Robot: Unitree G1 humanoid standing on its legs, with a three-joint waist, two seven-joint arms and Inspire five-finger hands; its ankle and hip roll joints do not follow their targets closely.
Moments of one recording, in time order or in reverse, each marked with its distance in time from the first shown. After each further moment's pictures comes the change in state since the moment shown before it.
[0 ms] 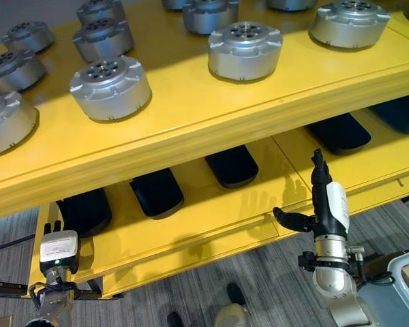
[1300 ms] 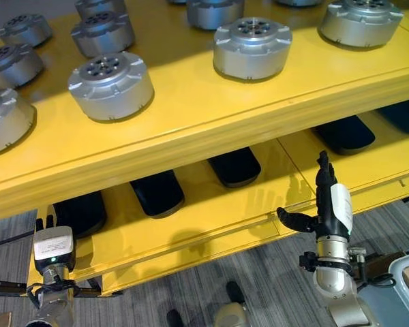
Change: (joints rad) left arm 0.041 0.001 0.040 -0.129 -0.065 0.075 0.090; right arm 0.005 0.018 -0.007 0.000 0.001 0.033 -0.025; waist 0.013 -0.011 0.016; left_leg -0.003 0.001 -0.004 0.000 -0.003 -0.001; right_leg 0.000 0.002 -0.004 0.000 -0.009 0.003
